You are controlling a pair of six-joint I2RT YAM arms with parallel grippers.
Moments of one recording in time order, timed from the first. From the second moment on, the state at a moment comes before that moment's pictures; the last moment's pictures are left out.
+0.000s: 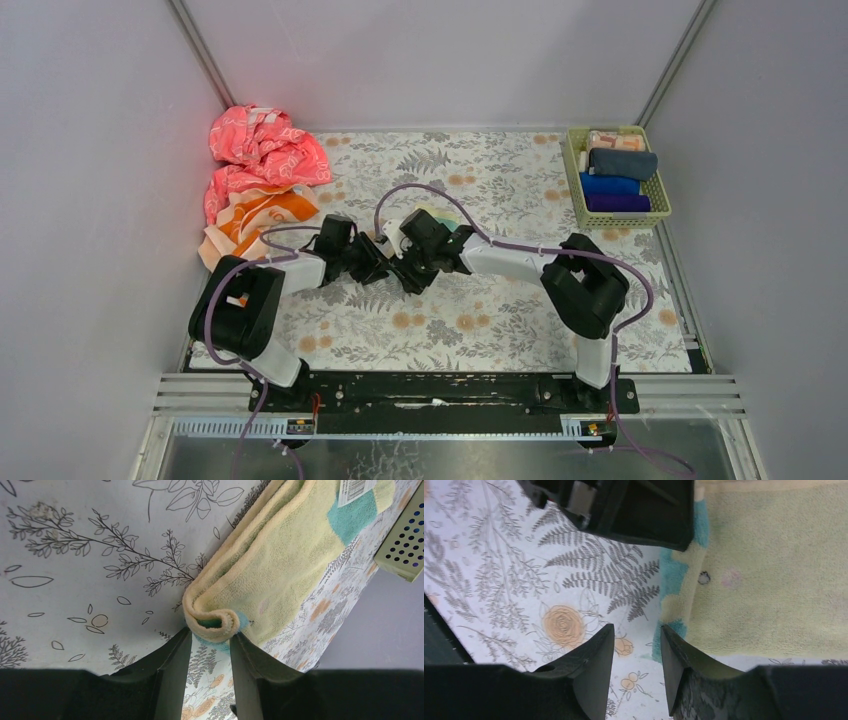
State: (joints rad) left arm -0.27 1.58 0.61 0.08 0.36 -0.98; right arm 0.92 1.90 1.29 -0.35 -0.22 -0.04
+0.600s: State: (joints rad) left arm -0.27 1.60 0.64 0.07 0.36 -0.98; right arm 0.92 1.95 1.31 -0.39 -0.07 -0.10
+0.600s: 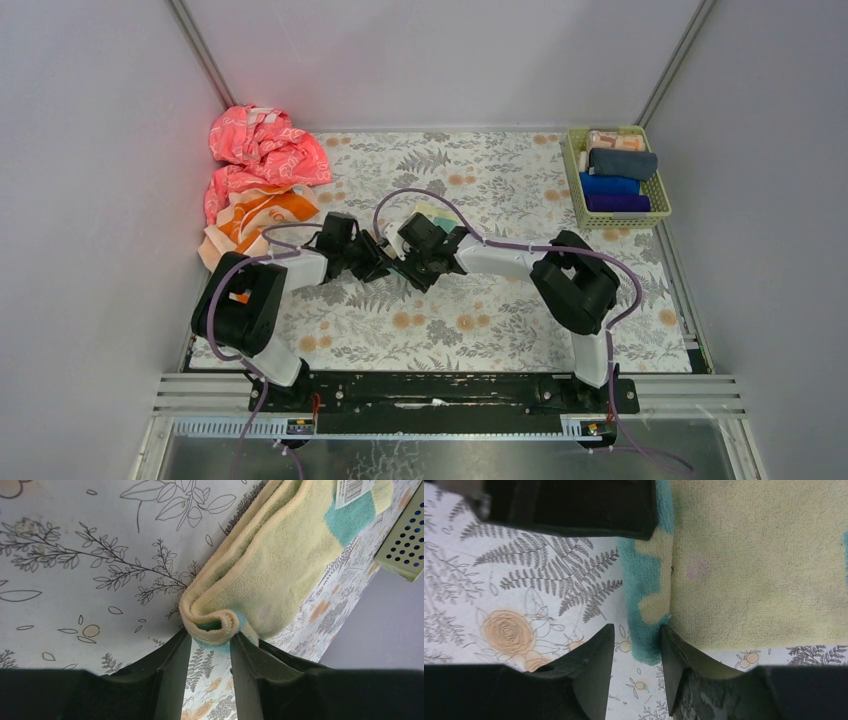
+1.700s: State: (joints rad) left arm -0.27 1.25 0.57 -0.24 0.24 -0.96; right arm 0.72 2.02 1.11 0.04 -0.71 0.46
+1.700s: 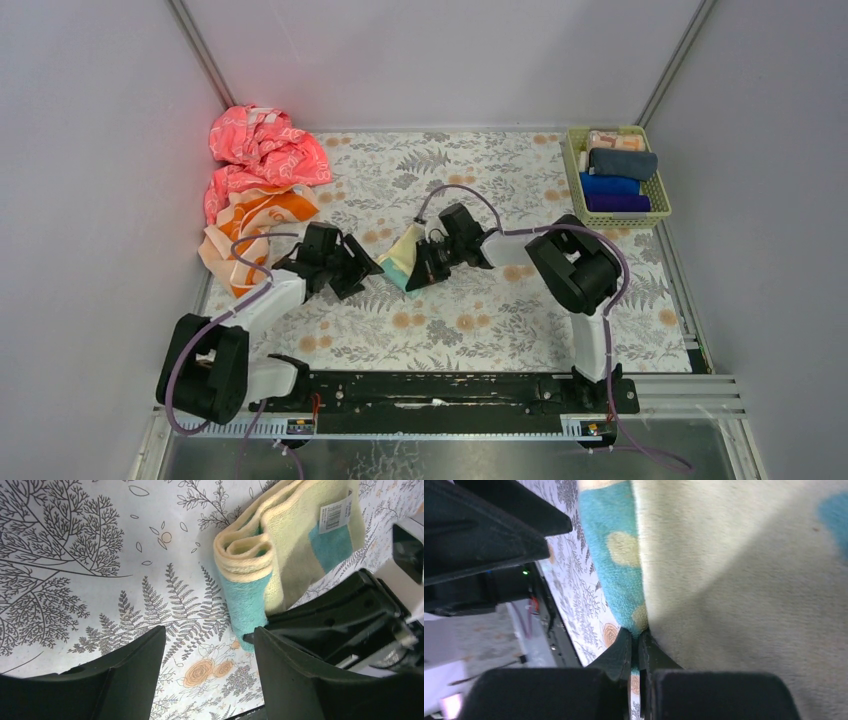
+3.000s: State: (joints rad) left arm -0.30 1.62 0.77 -0.20 0.25 -0.96; right arm 0.76 1.85 1.20 -0.23 -0.44 0.30
